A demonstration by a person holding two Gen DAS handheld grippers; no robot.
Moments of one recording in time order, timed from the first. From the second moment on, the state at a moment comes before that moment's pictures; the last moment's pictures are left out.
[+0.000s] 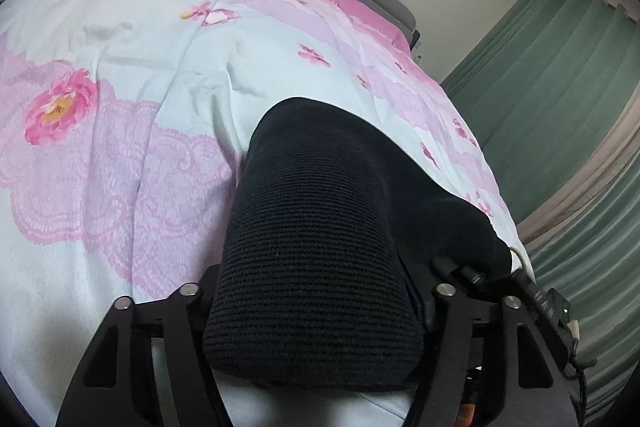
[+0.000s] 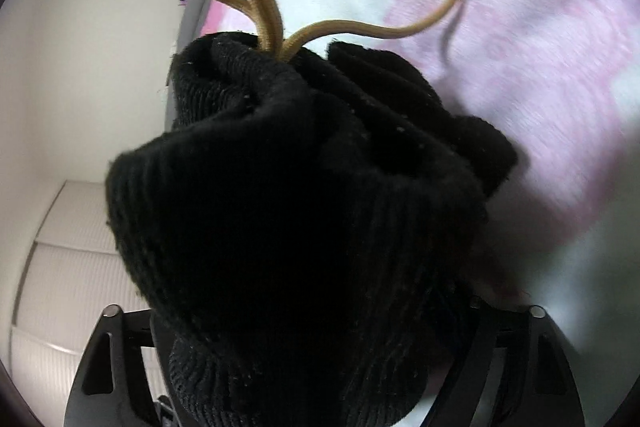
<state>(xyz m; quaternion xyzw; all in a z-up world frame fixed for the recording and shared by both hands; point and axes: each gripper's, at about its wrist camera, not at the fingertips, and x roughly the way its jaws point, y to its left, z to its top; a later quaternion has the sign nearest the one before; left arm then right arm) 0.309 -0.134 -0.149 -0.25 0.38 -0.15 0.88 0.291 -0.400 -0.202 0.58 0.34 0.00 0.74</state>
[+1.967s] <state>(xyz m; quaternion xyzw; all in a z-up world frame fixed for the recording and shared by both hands) 0.429 0.608 0.020 -0.31 0.20 0.10 0.92 0.609 0.316 0.026 0.45 0.37 0.34 0.74</state>
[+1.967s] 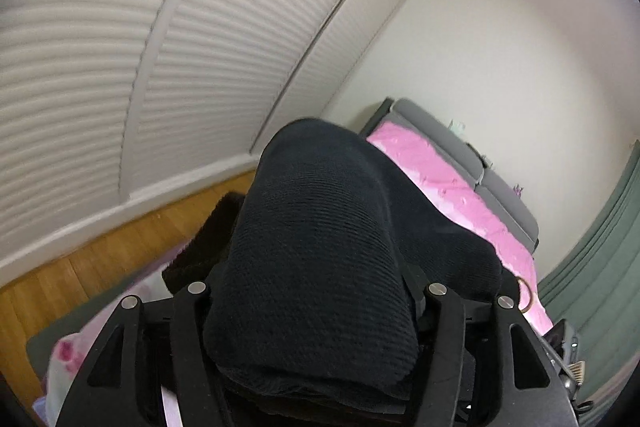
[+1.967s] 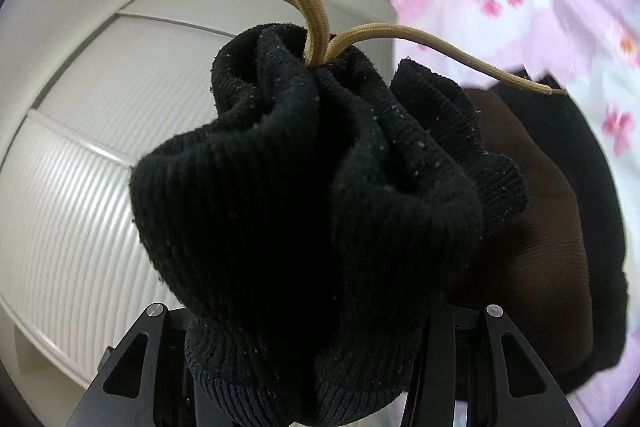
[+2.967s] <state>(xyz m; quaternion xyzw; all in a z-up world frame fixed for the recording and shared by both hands) 0.397 0.599 0.038 -0.30 0.20 0.18 0.91 0.621 0.233 0.069 0.42 0.45 0.24 0.75</state>
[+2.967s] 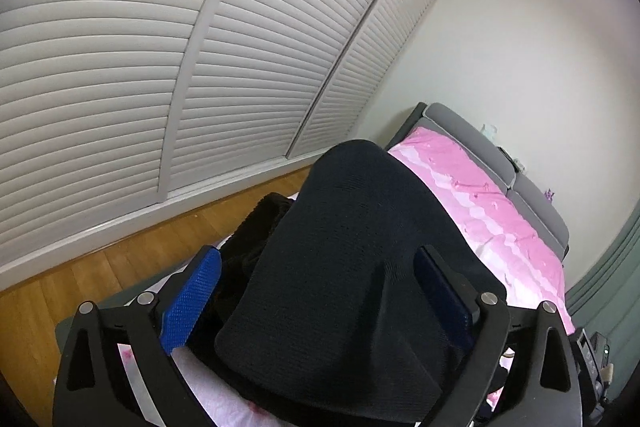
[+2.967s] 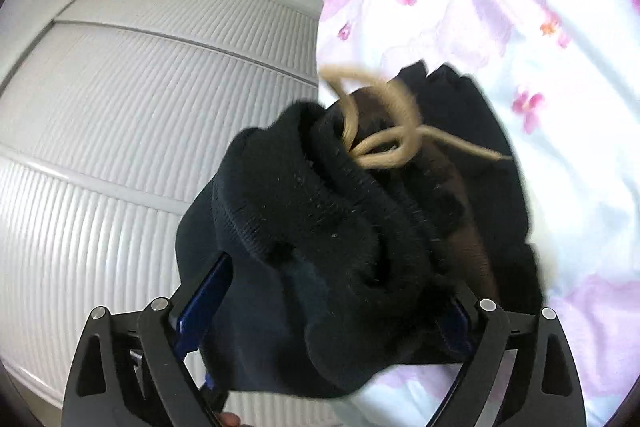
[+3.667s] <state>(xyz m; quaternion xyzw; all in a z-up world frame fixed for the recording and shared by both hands) 0.246 0.448 0.054 -0.20 0.21 0.18 0.94 0.440 0.182 0.104 0.21 0.33 0.24 0.89</state>
